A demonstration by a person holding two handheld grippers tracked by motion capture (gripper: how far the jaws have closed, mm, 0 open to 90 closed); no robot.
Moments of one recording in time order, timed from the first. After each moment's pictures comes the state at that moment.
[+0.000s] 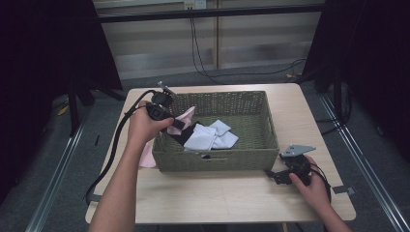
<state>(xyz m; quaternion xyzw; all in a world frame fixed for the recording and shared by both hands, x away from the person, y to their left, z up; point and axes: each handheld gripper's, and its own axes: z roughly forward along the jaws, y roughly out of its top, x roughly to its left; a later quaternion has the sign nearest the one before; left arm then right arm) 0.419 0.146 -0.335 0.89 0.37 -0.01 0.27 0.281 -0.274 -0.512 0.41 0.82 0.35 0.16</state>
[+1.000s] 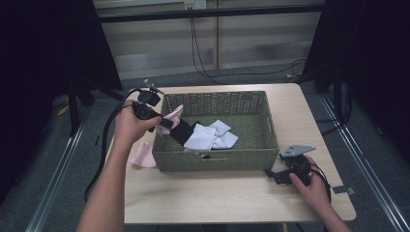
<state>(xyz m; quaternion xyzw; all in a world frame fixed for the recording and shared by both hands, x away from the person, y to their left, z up) 0.413 0.175 -0.322 0.88 0.39 0.00 0.27 0.281 -0.274 -0.512 0.41 0.82 0.35 0.16</state>
